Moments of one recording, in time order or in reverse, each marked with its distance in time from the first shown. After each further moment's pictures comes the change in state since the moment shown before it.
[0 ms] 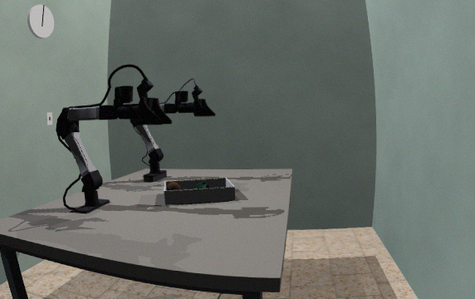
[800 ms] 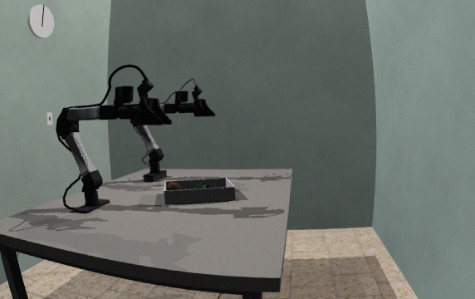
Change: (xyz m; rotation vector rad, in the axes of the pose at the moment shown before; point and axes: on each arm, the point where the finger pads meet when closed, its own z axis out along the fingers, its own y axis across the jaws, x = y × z) left arm 0.001 0.000 0.000 0.000 0.004 0.000; right arm 0.002 0.002 0.000 0.002 0.006 0.000
